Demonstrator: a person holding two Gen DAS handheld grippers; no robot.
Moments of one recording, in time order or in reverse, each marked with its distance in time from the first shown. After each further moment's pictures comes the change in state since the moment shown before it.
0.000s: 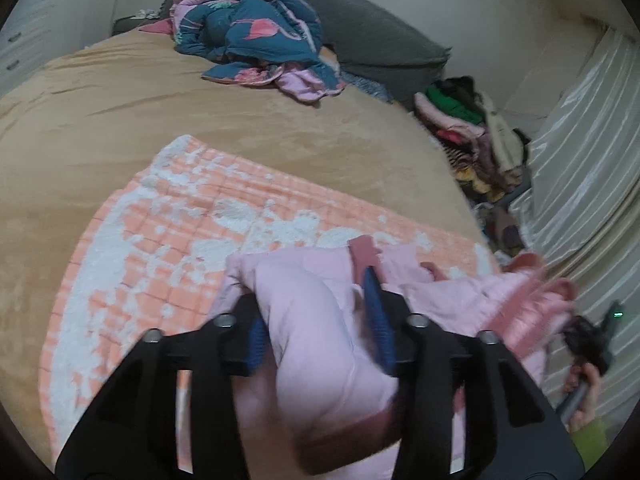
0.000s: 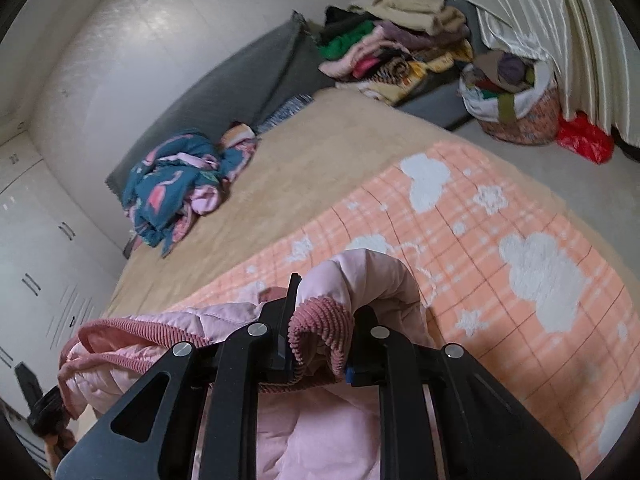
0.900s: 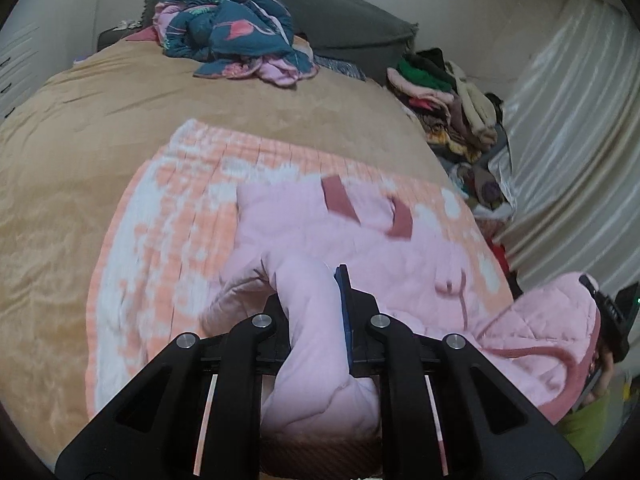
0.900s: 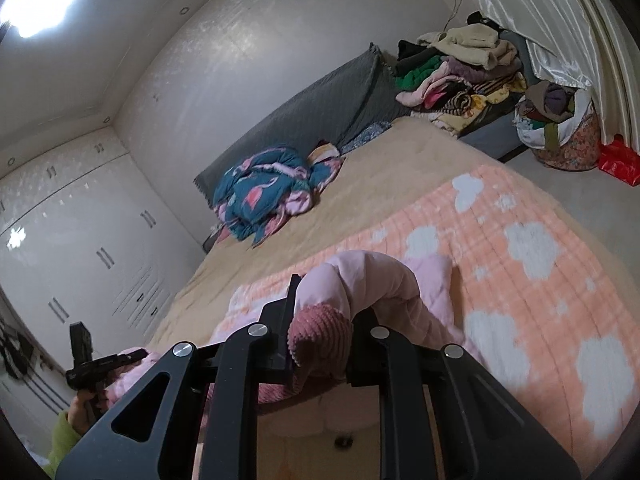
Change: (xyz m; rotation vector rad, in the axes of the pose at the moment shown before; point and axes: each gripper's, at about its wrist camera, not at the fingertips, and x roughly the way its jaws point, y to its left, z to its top) left arm -0.132 -0.037 -0.075 0.103 0.069 0.010; right arm -0.222 0.012 -0.076 -0.108 -0.109 0.280
